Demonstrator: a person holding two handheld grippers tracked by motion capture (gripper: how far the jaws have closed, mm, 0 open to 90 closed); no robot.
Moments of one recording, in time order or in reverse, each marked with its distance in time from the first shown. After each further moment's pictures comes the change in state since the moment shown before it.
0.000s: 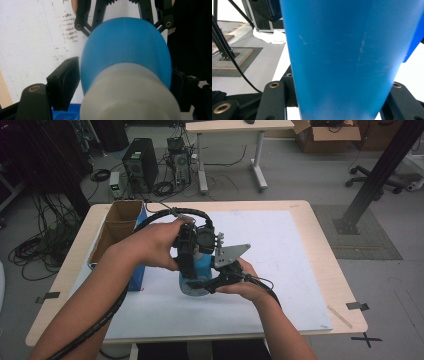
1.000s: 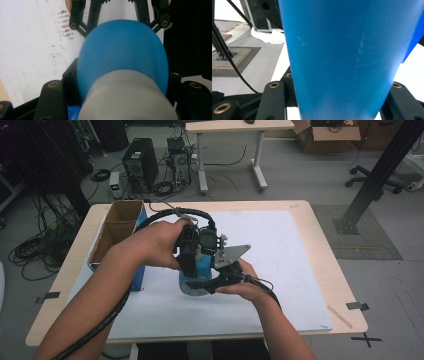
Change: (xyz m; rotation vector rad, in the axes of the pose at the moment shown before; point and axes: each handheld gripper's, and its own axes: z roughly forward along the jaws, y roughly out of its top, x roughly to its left) left arm -0.001 0.006 -0.001 0.054 -0.022 0.000; right arm 0.002 0.001 -0.001 0.002 -0.012 -0.007
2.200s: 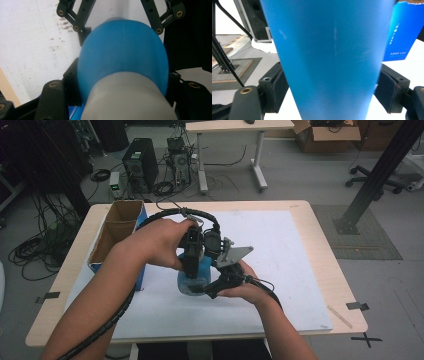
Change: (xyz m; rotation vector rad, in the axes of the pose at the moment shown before) left arm -0.004 0.011 0.000 0.079 0.013 0.011; right arm 0.002 -0.009 0.001 -0.048 -0.014 0.082
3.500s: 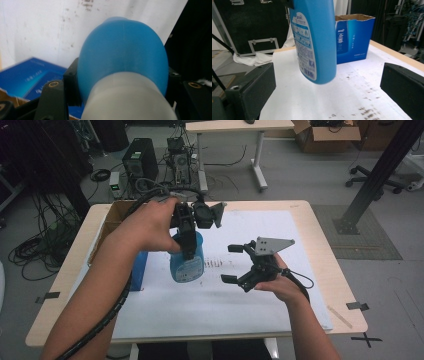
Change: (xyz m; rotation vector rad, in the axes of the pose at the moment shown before) left arm 0.039 -0.029 -0.036 0.007 -0.062 -0.466; right arm -0.007 0.008 -0.089 -0.090 -0.152 0.045
